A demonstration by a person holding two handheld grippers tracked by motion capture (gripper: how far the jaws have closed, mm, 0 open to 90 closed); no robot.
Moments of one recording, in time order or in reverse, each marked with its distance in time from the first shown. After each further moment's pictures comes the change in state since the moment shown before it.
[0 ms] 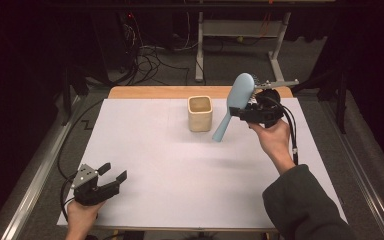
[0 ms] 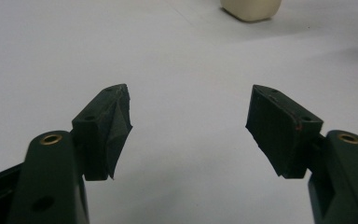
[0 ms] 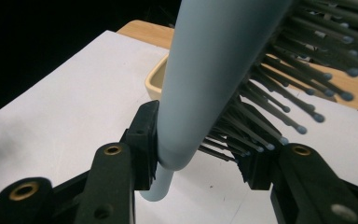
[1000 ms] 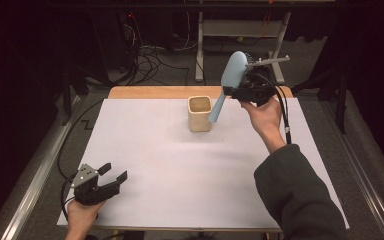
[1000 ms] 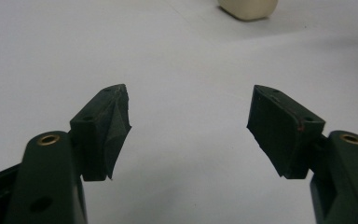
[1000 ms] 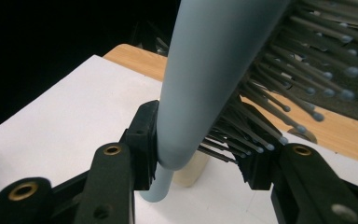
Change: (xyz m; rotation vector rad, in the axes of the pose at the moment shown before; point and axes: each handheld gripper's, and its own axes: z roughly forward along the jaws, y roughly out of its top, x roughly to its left) left arm 0.002 0.000 0.001 0.000 -0.016 -0.007; right arm 0.004 0.052 0.014 -0.031 -0.058 -0.024
